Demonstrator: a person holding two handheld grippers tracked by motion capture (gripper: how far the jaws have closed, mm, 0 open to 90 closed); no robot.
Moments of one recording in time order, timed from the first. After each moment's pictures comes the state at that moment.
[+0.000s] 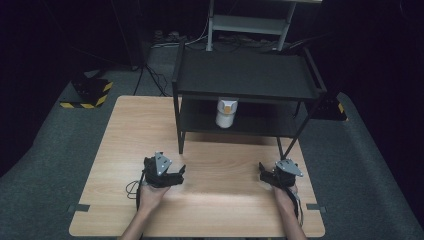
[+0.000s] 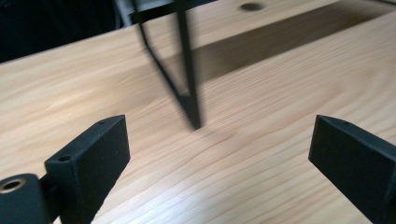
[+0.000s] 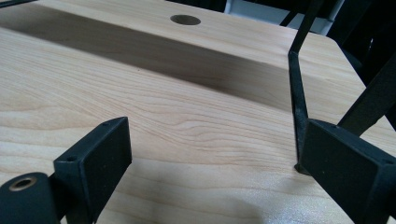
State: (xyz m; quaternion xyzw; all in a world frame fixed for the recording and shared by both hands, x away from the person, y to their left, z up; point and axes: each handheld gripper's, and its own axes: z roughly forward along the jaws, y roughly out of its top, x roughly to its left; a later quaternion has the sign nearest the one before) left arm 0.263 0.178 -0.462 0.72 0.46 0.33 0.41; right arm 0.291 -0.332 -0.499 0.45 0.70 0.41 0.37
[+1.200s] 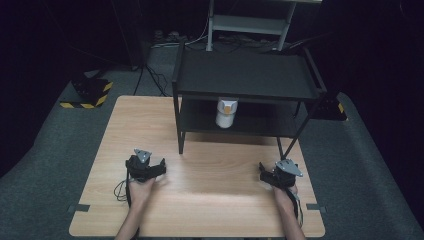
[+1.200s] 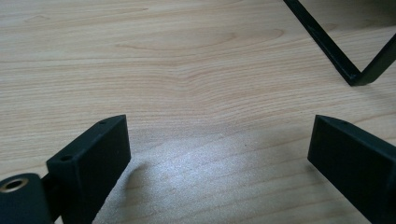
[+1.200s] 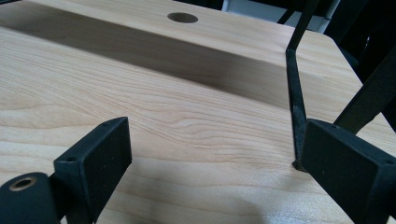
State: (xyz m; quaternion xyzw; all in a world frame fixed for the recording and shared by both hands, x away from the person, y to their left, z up) left arm 0.294 0.196 -0.480 0.66 0.59 0.31 0.35; right arm 0.290 -0.330 -0.499 0.46 0.70 0.41 0.37
